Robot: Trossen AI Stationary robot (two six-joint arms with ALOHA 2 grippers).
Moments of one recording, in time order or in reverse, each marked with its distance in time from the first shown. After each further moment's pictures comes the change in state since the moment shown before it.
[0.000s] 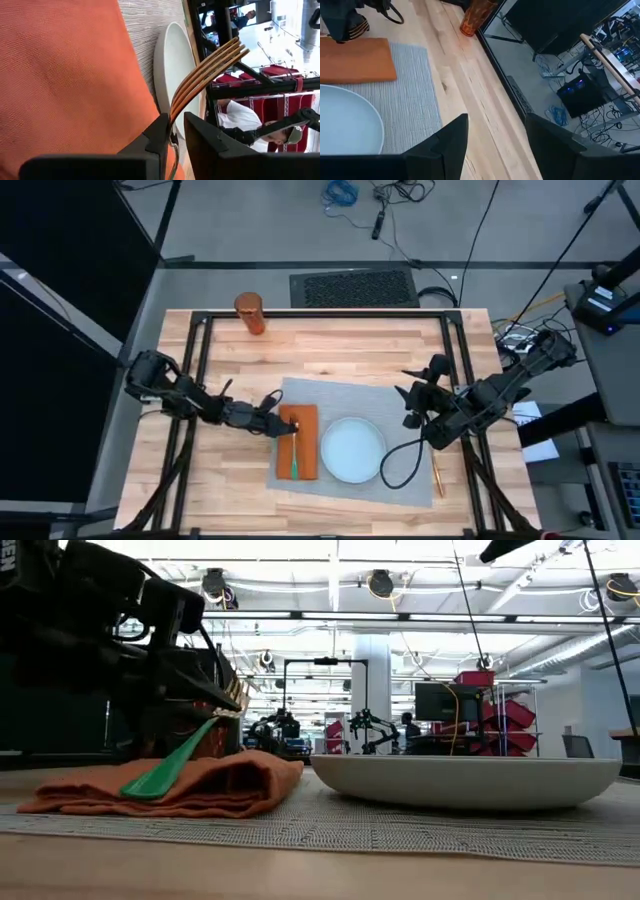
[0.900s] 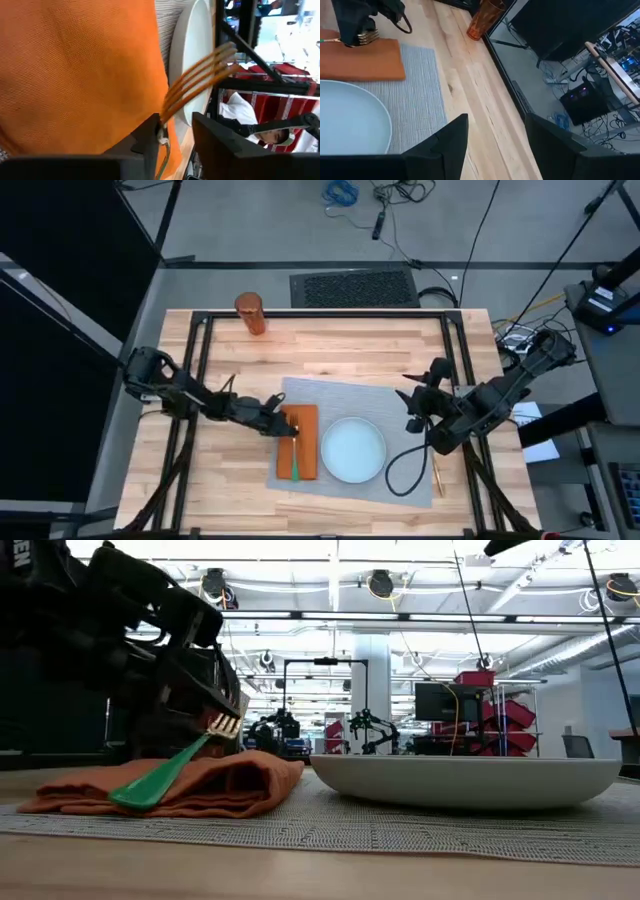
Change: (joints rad) left arm 0.065 -0.003 0.048 -0.190 0.187 -0.119; right arm 0.048 0.000 0.000 0.000 0.005 -0.018
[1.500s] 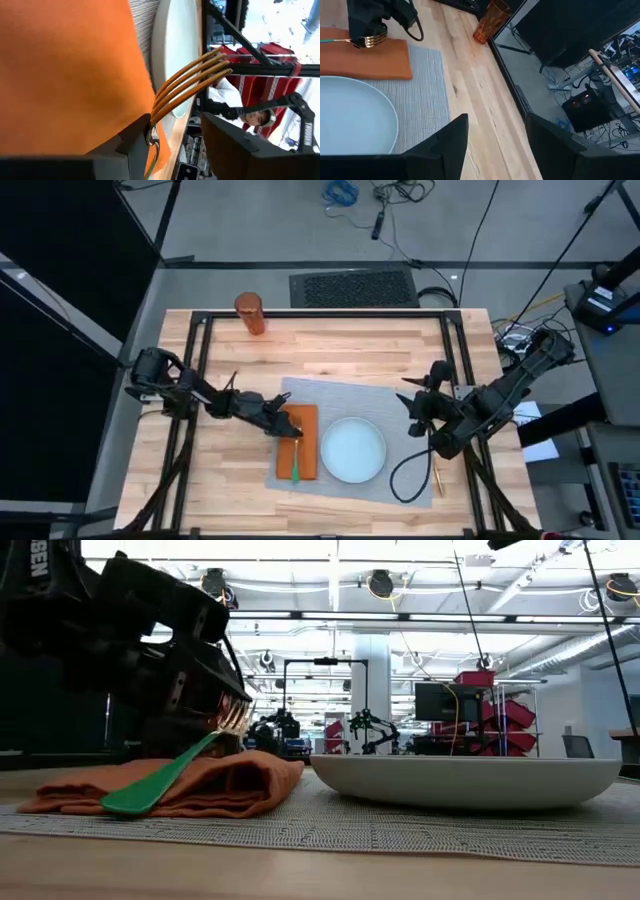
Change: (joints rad) left arm 0.062 0.010 0.021 0.137 0.145 0.046; right arm 0.032 0.000 0.000 0.001 0.005 -0.009
